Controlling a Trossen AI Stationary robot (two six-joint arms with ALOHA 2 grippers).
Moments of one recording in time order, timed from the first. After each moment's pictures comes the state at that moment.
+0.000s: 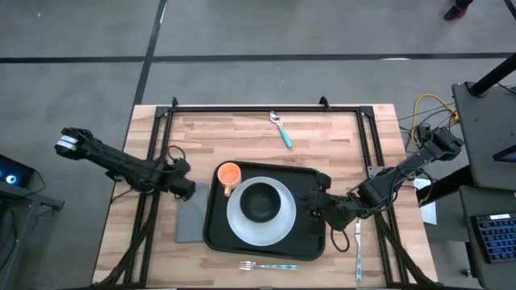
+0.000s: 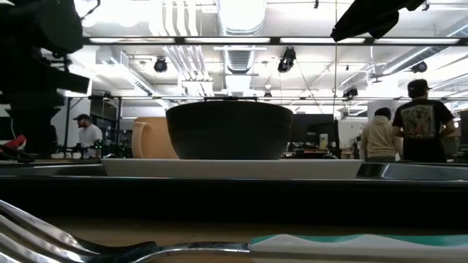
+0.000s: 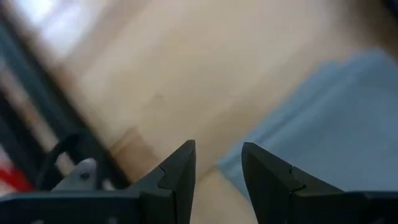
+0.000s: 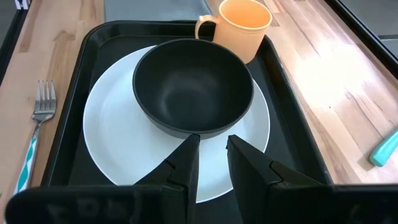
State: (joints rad) left arm -0.29 1.03 0.55 -1.10 -0.35 -1.11; right arm 0.58 1.34 0.94 -0.43 0.62 0.52
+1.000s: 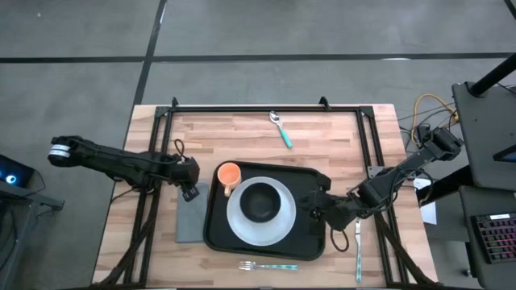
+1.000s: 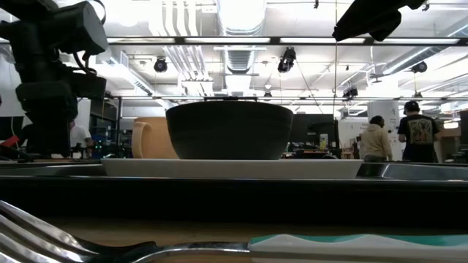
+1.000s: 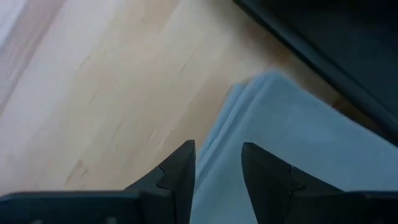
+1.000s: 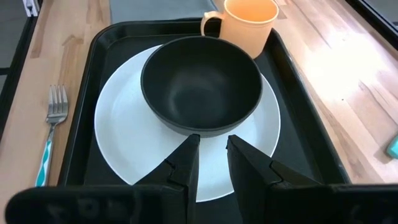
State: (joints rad) left arm -0.06 0.94 0.48 -0.81 -0.16 -0.62; right arm 0.58 1.34 0.94 -0.43 0.59 0.57
